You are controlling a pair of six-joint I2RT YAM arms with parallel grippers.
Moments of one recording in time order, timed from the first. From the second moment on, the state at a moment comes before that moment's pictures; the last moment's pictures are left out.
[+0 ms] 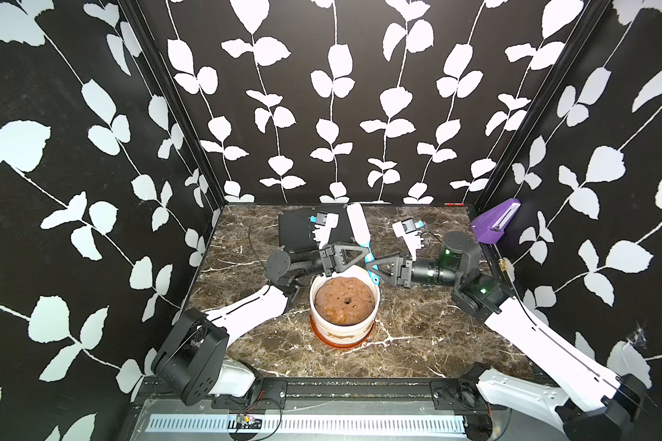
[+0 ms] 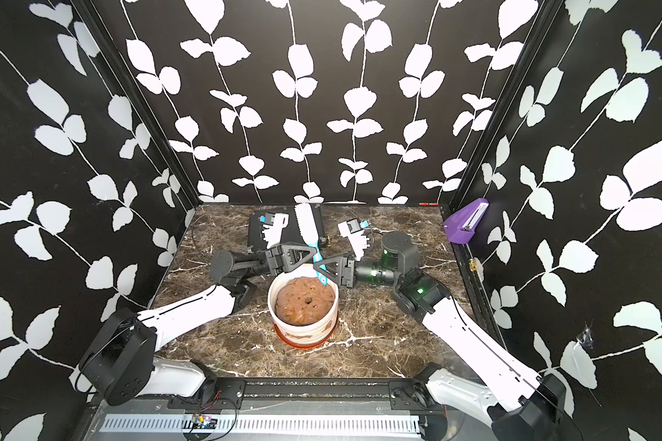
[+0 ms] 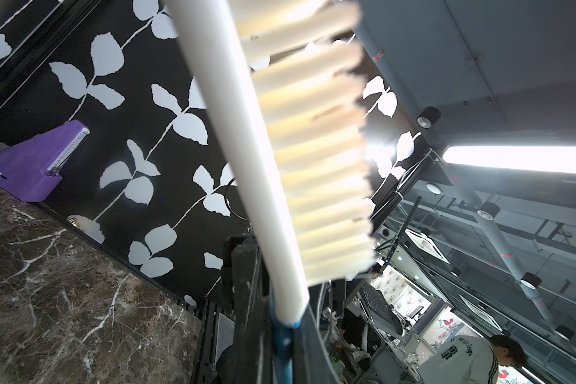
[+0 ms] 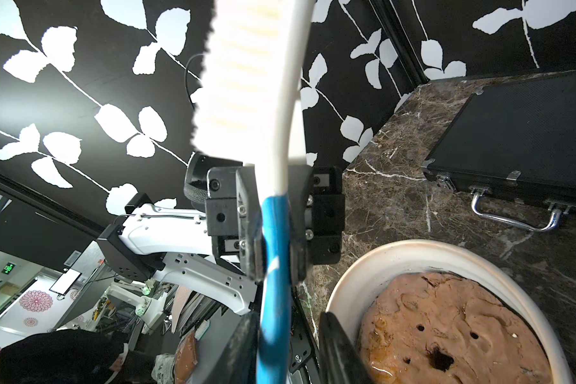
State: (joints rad) left arm -0.63 1.38 0.76 1.23 0.88 -1.25; right arm 0.64 1.06 1.01 -0.12 -0.77 0.63
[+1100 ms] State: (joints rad) left arm -0.63 1.13 0.72 0.48 0.62 -0.78; right arm 0.68 1.05 1.12 -0.41 -0.40 0.54
